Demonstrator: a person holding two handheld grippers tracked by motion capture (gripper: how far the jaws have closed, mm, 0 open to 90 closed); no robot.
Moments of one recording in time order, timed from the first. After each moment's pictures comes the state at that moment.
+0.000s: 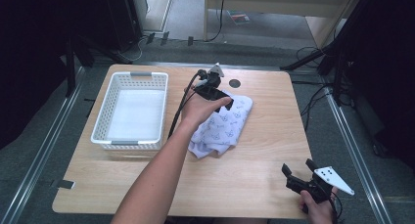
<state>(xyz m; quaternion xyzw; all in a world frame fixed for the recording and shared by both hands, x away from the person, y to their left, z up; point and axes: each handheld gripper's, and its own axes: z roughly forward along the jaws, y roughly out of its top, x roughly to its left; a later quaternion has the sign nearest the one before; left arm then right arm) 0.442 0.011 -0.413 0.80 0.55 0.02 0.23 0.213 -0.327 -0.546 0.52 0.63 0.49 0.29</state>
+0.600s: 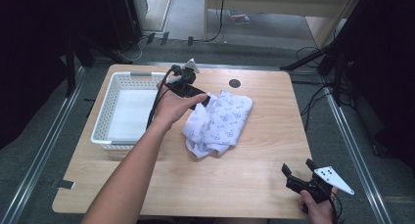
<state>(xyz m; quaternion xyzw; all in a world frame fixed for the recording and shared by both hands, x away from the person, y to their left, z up) 0.427 0.085 -0.394 0.79 0.57 0.07 0.21 0.213 -0.327 -0.546 0.53 0.63 0.49 0.29</state>
